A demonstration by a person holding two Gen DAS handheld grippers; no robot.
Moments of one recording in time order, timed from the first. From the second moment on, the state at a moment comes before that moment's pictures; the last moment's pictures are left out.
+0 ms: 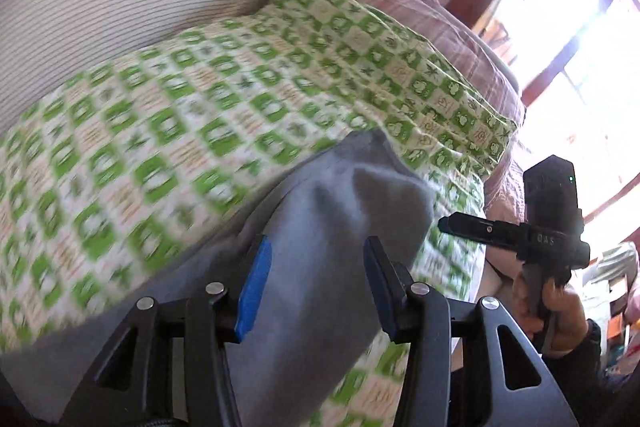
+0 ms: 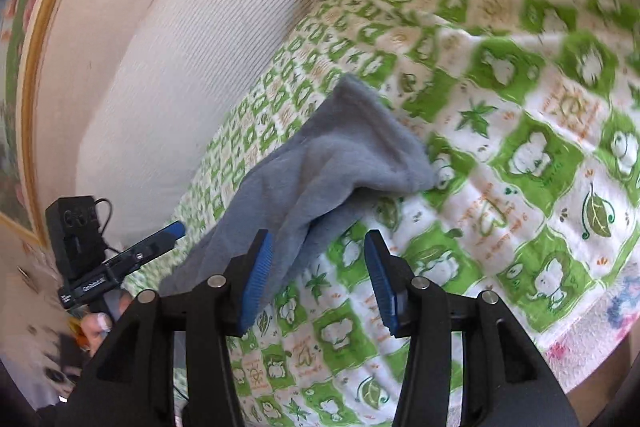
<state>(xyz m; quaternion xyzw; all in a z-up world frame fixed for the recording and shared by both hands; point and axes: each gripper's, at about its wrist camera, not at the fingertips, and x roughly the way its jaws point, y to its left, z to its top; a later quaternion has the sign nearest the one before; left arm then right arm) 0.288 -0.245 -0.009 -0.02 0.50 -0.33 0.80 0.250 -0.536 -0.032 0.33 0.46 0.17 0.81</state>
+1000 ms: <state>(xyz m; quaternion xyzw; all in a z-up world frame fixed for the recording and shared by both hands) 0.368 -0.379 -0.088 0.13 0.56 -0.33 0.75 0.255 -0.578 -0.078 0.49 0.43 0.13 0.75</state>
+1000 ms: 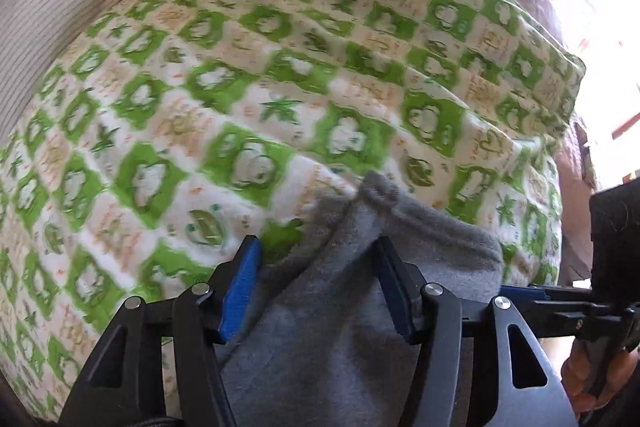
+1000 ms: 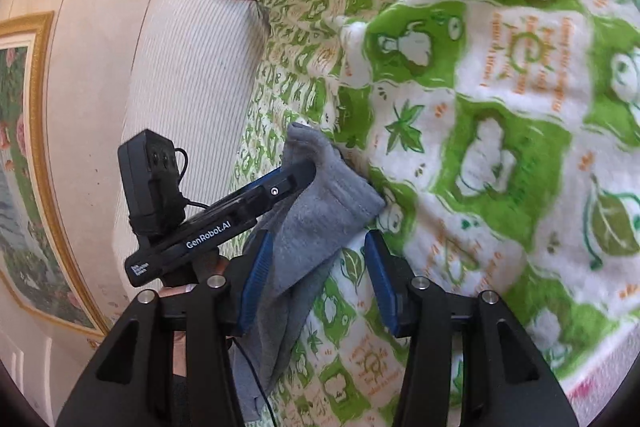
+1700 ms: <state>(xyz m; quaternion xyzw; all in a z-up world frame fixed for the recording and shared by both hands) 0.387 -0.382 -0.047 0.05 0.52 -0.39 0.76 0.263 -0.585 -0.063 0.48 0.36 0.17 0.78</state>
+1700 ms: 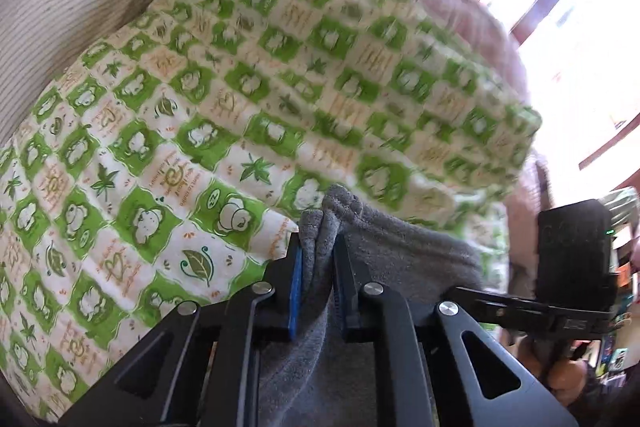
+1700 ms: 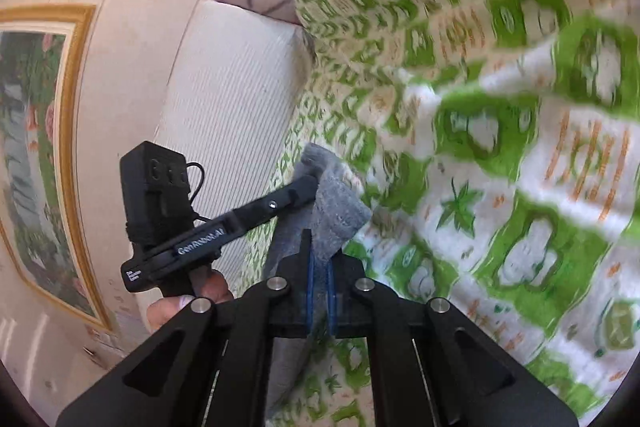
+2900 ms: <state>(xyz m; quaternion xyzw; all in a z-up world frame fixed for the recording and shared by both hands) 0.241 -0.084 0.038 -0.14 0.42 -0.33 0.83 0.193 -0.333 0.057 0.34 0.41 0.39 0.75</state>
